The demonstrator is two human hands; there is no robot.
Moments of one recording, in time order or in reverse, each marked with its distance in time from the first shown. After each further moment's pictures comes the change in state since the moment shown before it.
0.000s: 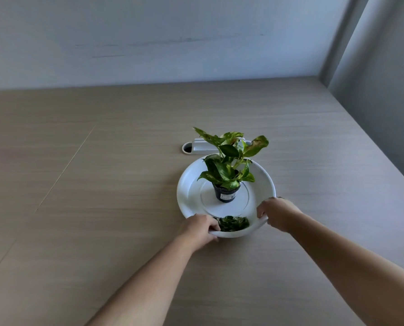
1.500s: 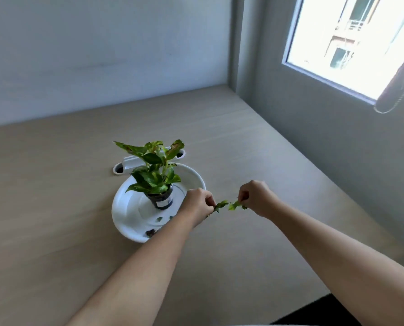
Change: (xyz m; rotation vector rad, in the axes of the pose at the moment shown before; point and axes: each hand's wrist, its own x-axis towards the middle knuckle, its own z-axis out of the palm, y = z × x) left_hand 0.016 0.133 -0.007 -0.157 0.114 0.222; right_hand -0.091 0.044 -0.011 0.579 0.353 0.293
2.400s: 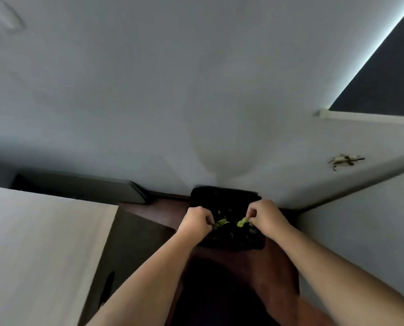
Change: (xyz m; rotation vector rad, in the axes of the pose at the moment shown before) left_hand -0.110 0.346 0.562 0.482 -0.949 0.605; right_hand -0.433 0.530 0.005 0.449 0.304 1.118
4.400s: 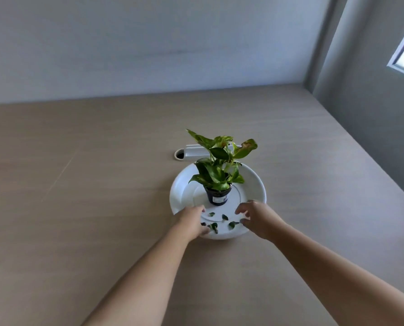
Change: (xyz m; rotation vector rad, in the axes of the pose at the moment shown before) left_hand -0.597 -0.451 -0.063 -0.466 0.725 -1.016; right_hand -0.350 -0.544 0.386 -0.647 -0.501 -1.365
